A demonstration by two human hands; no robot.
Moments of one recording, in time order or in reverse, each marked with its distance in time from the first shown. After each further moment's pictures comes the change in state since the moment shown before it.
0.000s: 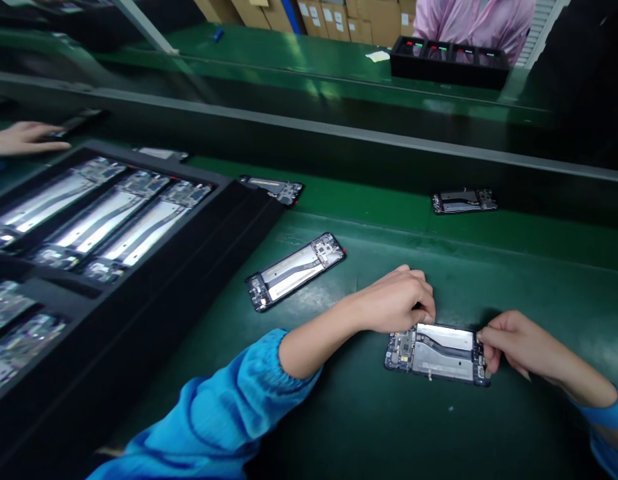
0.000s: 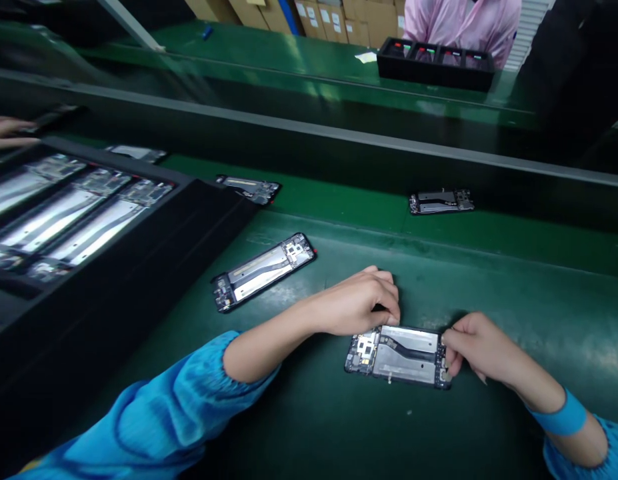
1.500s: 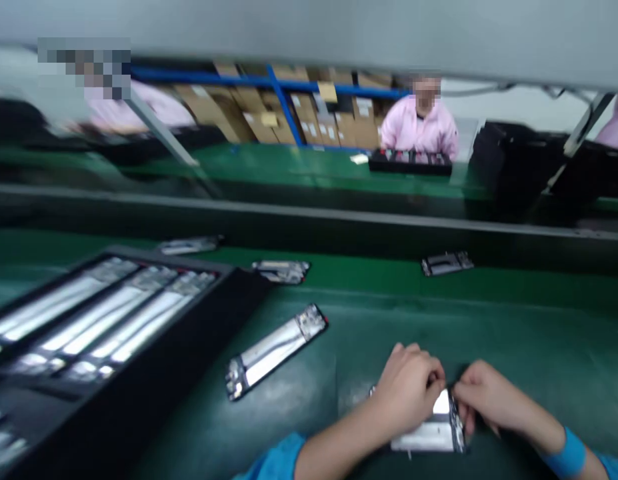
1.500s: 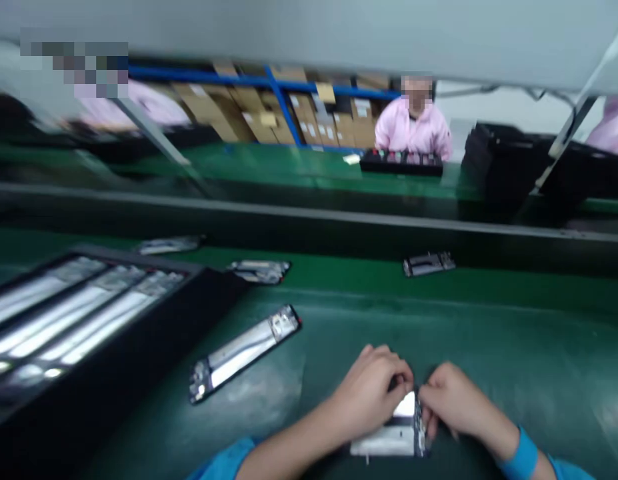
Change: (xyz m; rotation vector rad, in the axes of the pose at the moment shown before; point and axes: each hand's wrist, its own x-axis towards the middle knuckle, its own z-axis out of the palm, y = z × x) left_hand 0.029 0.050 0.053 0.009 0.180 -0.383; right_hand 0.014 0.003 0.021 0.039 0.077 -0.094
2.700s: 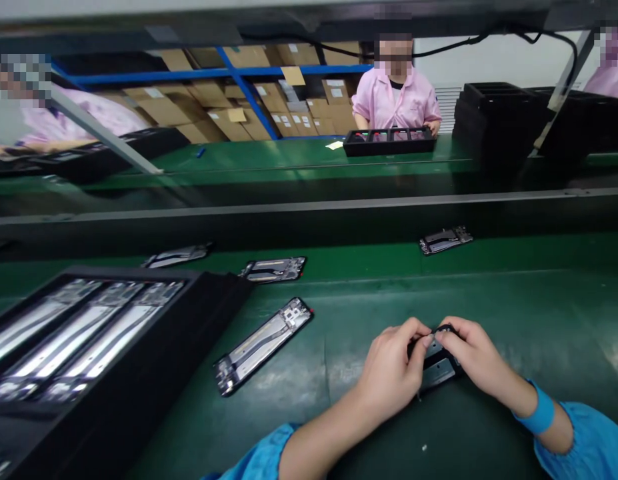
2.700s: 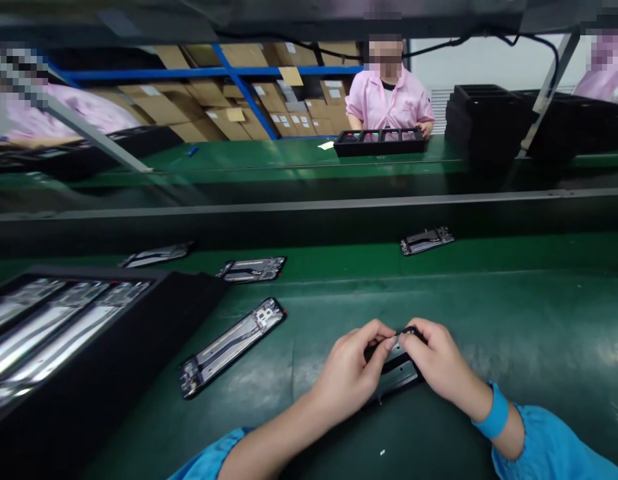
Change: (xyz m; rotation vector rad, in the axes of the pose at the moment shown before) left_hand -0.010 0.002 0.000 -0.199 0.291 0.075; right_hand 0.003 0.005 0.004 0.248 0.322 -0.628
